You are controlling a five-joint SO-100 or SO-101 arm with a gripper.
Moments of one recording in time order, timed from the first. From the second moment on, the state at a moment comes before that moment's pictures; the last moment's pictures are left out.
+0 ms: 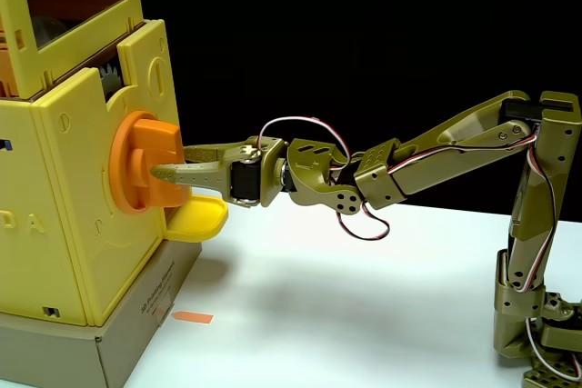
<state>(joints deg) 7.7 97.9 128.7 -37.1 -77.0</state>
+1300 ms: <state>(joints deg) 4.7 97.7 129.3 -40.9 -45.0</state>
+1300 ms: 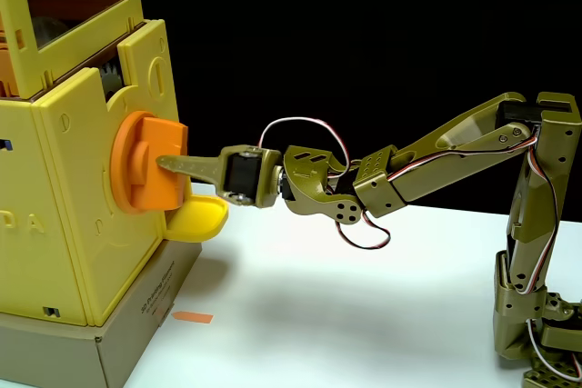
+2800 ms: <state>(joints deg) 4.6 101.4 129.8 -32.3 94.0</state>
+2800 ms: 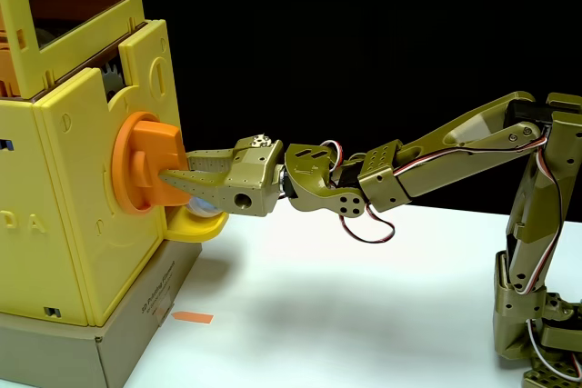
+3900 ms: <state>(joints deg) 1.3 129.1 141.6 -12.3 63.5</state>
